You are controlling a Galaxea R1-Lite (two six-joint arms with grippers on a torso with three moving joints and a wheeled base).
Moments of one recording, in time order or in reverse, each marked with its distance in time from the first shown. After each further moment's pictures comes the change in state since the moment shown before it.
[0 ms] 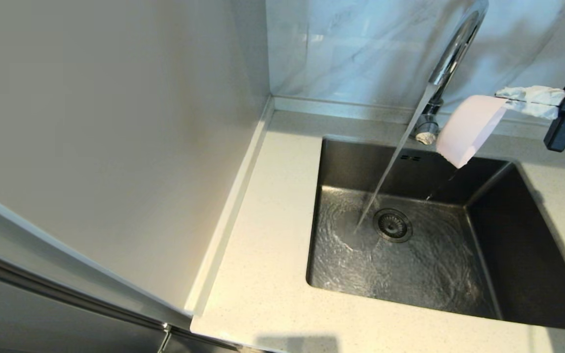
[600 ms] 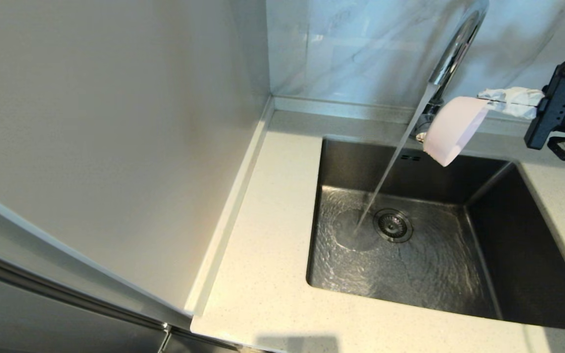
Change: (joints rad) left arm 0.000 0.000 0.000 0.000 0.000 0.000; right arm 0.043 0.069 -0.062 -0.005 -0.006 -0.027
